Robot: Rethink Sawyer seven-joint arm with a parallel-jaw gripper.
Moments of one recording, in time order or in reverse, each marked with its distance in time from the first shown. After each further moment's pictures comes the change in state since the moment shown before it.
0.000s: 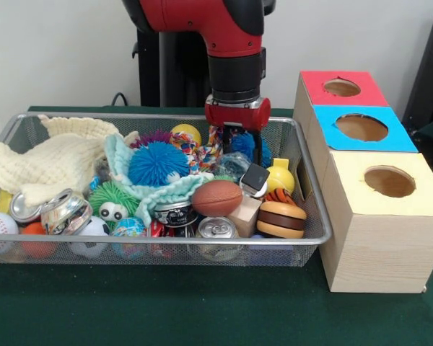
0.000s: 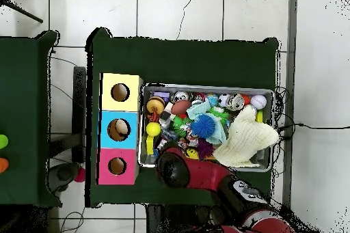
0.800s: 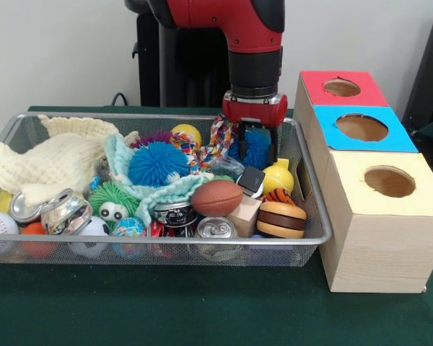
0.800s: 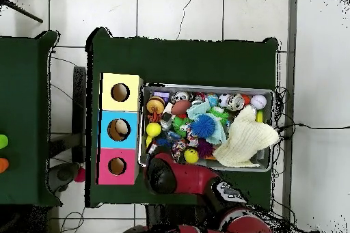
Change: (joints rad) arm 0.117 0.003 -0.062 0.019 0.016 -0.066 0.000
